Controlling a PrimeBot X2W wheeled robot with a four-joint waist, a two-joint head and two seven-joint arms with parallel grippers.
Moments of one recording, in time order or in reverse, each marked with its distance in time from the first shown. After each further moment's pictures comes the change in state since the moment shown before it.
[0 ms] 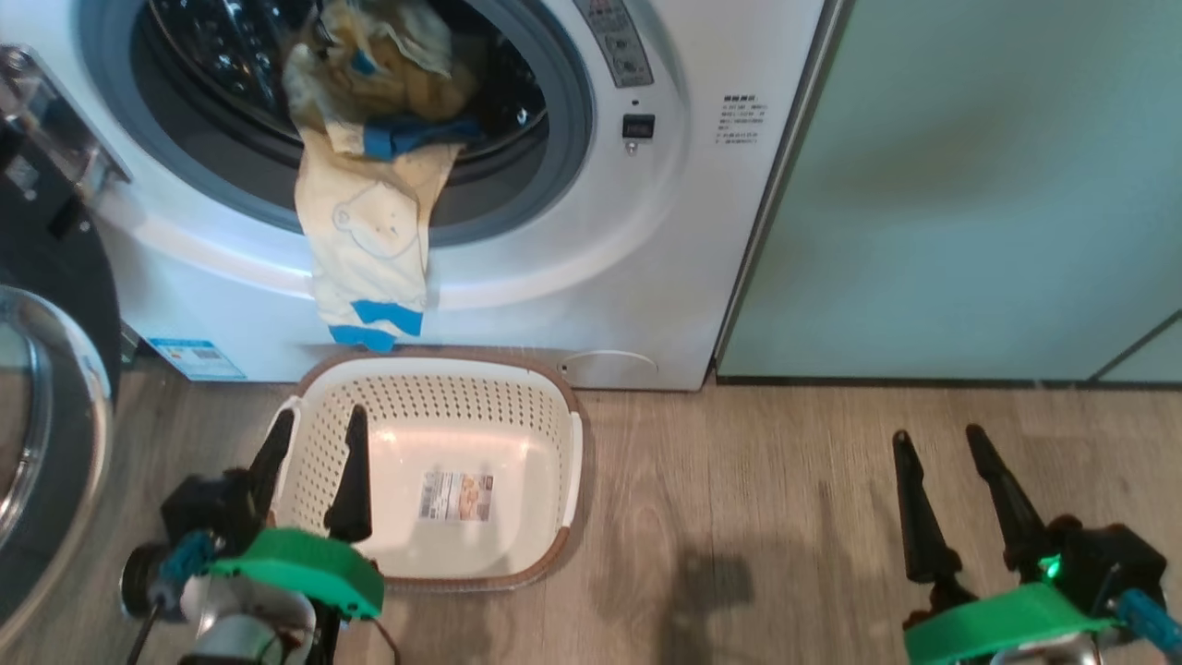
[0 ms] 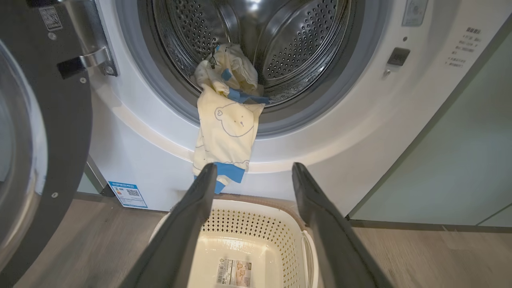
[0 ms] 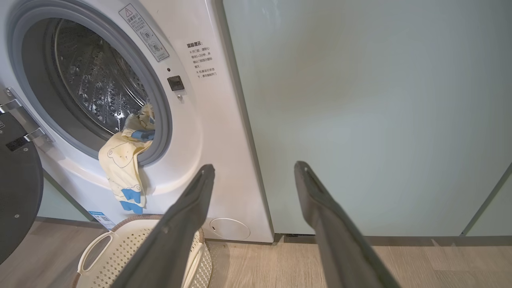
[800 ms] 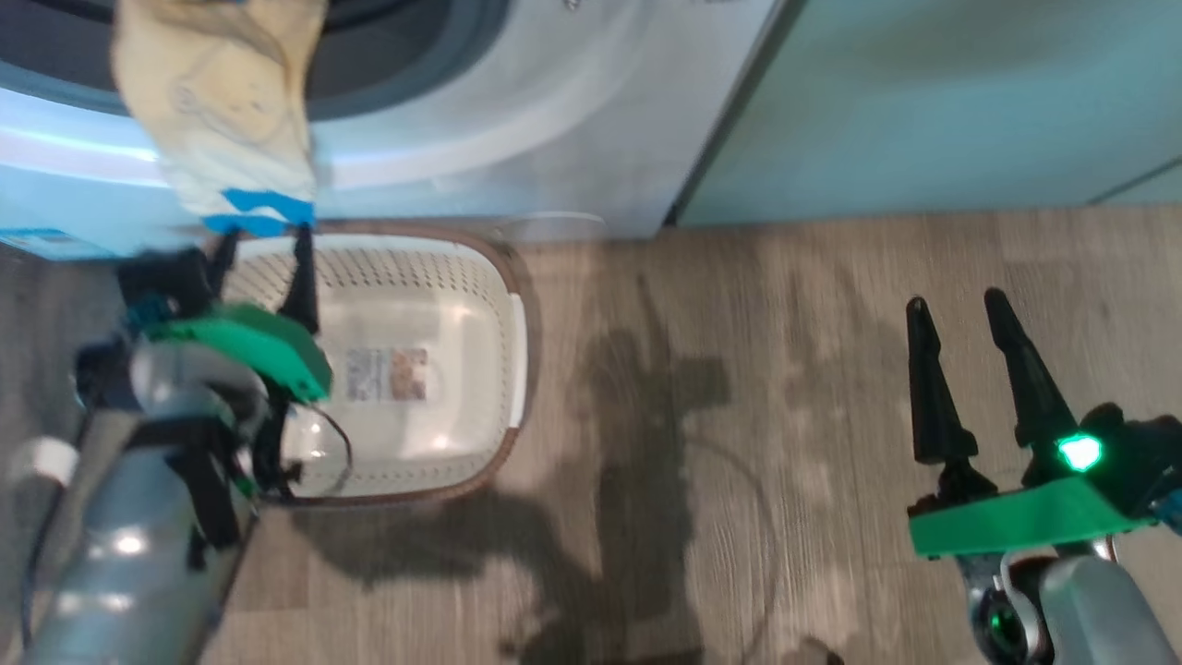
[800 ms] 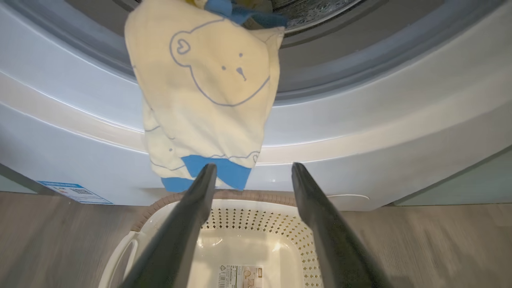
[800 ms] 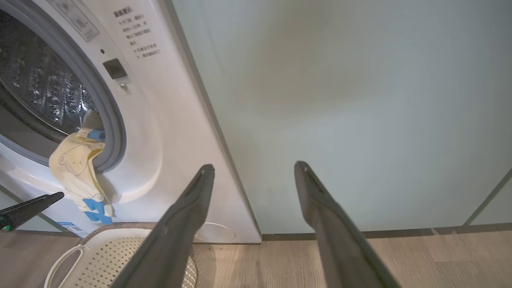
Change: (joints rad) left arm -0.546 0.004 -0.013 0.573 -0.030 -0.153 -0.001; right arm -0.184 0.000 0.017 -0.055 0.058 0.000 0.000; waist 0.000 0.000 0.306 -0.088
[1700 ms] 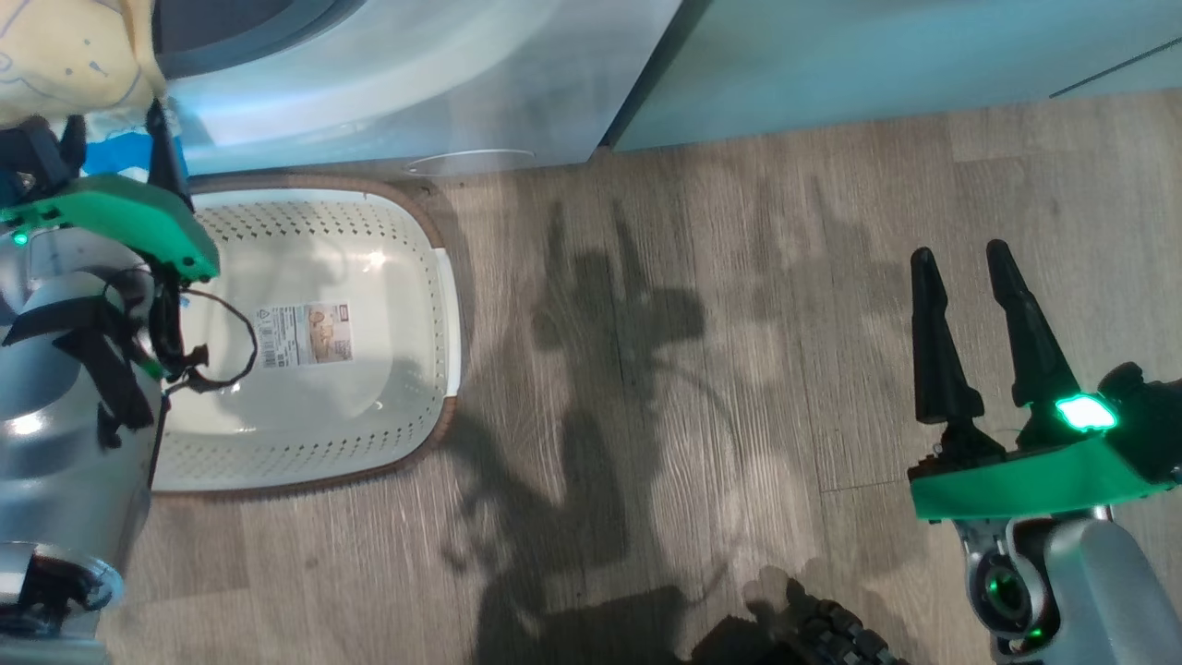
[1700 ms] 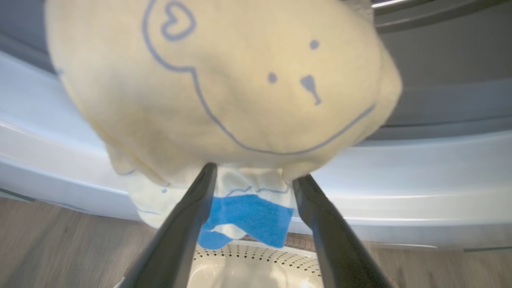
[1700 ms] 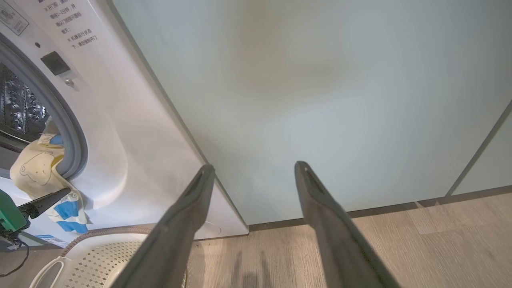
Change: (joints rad) left arm -0.276 0.065 0.054 0.268 -0.005 0.020 -0.027; right arm -0.069 0.000 0.025 -0.016 0.101 0.000 0.000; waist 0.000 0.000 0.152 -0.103
